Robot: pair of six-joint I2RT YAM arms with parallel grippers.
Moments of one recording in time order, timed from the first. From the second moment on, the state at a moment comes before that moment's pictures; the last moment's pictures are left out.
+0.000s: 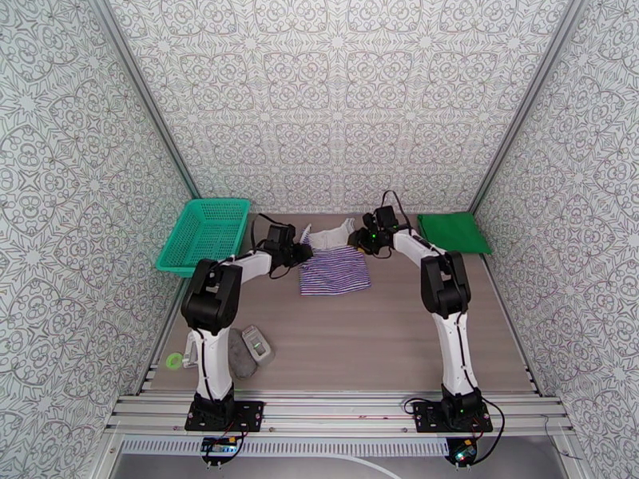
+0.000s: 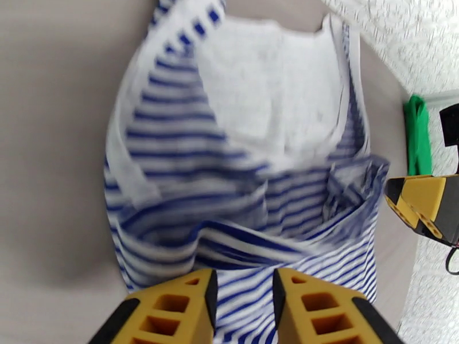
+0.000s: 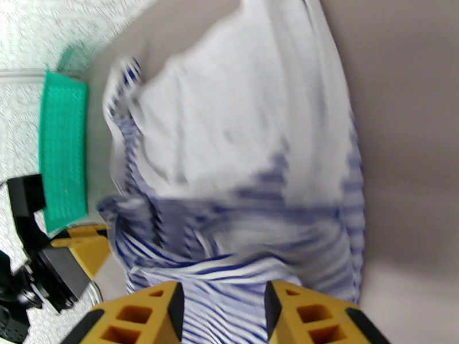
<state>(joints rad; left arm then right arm) -0.24 2.11 1.37 -0.01 0.39 -0.66 0.27 2.39 1.96 -0.44 -0.58 0.60</state>
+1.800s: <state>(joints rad) -0.40 1.74 0.80 0.08 0.17 -0.85 0.24 1.97 1.17 -0.31 -0.58 0.52</state>
